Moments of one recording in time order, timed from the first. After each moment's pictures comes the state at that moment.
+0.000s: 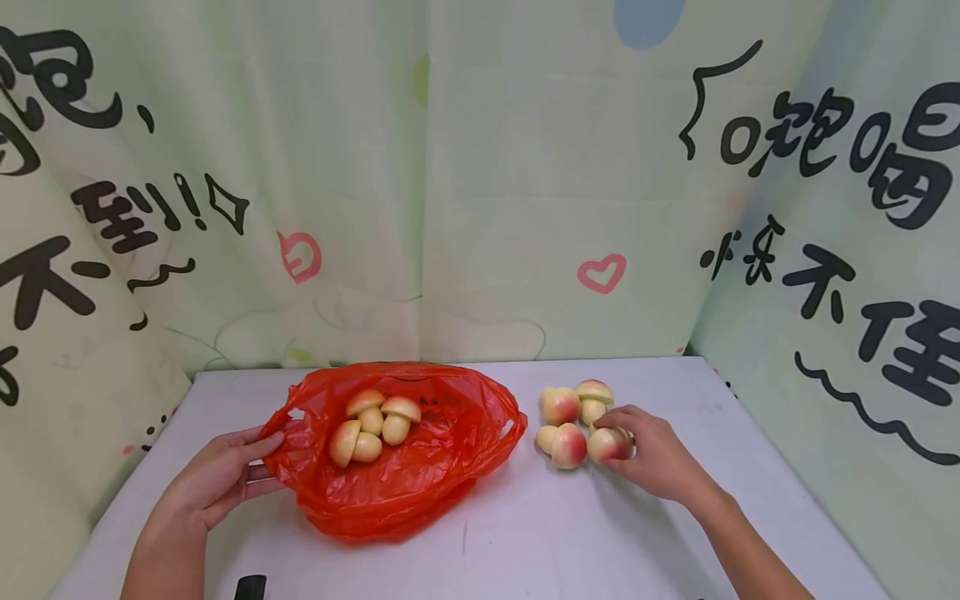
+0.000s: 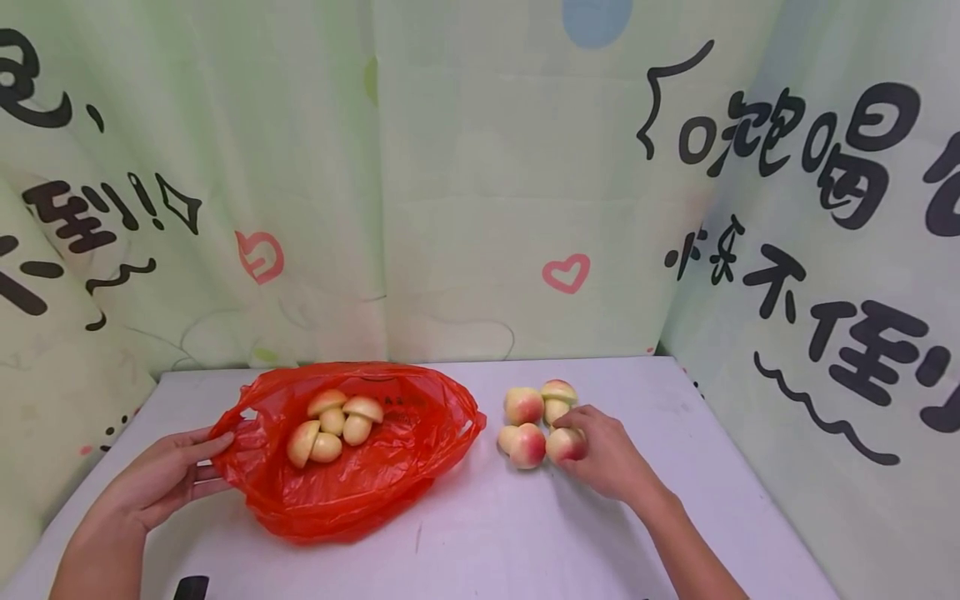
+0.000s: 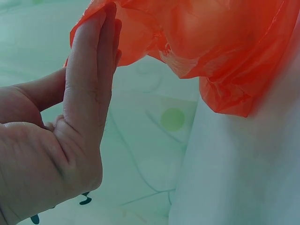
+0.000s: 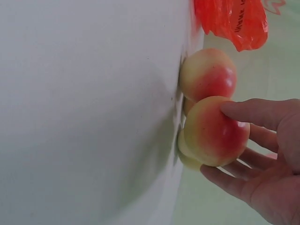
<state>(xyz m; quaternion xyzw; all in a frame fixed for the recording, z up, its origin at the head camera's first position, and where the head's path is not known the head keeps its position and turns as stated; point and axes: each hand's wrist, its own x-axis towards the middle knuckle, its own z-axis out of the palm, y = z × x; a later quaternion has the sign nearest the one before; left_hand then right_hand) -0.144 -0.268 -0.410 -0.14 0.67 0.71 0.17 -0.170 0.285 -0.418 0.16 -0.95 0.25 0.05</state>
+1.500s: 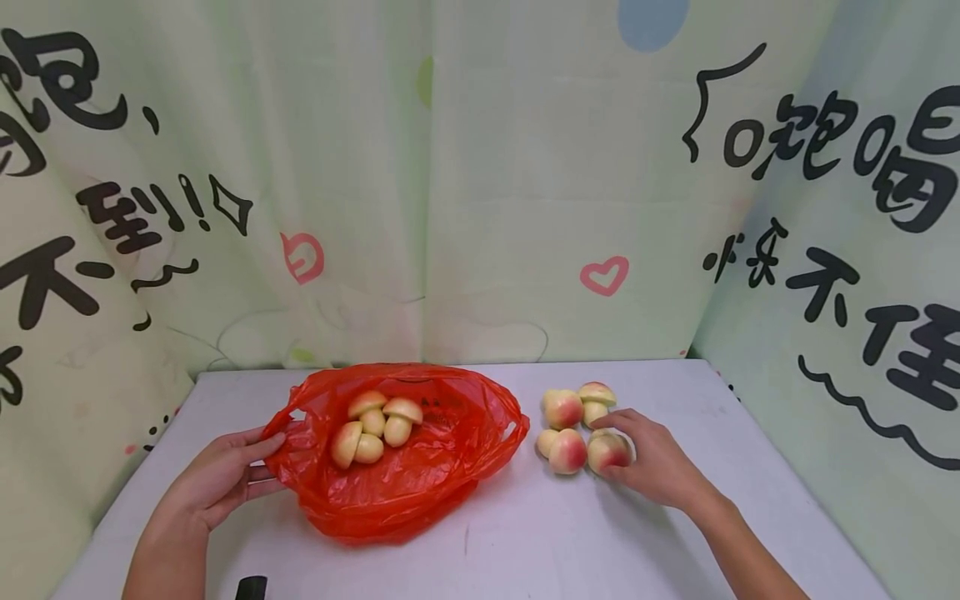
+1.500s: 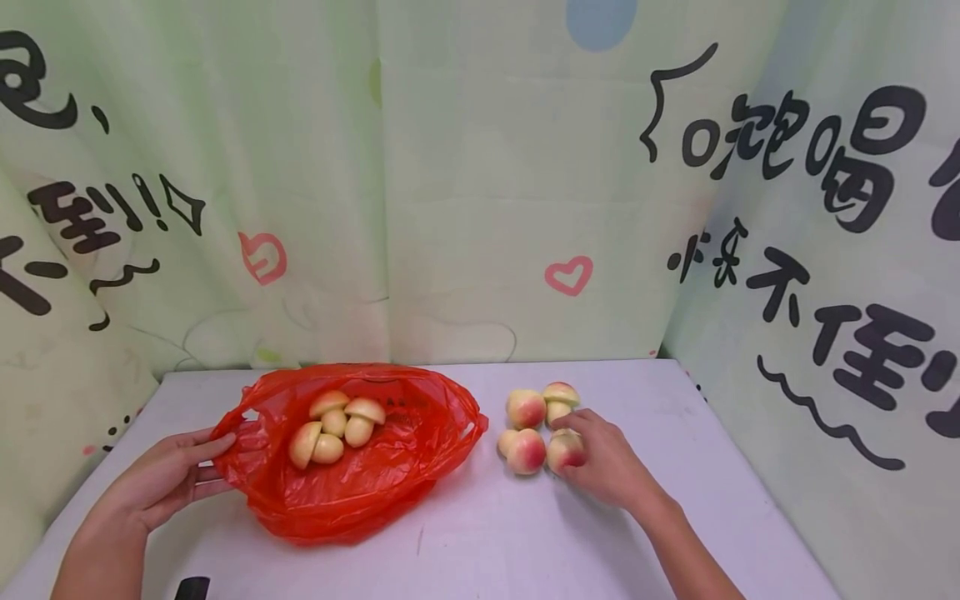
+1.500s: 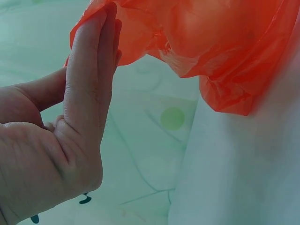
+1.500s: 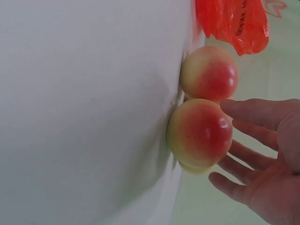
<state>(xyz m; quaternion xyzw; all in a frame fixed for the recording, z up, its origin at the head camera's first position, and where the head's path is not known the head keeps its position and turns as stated) -0.144 -0.270 -0.412 -0.13 0.67 0.71 0.16 -0.171 0.284 -0.425 0.15 -0.95 0.26 0.04</state>
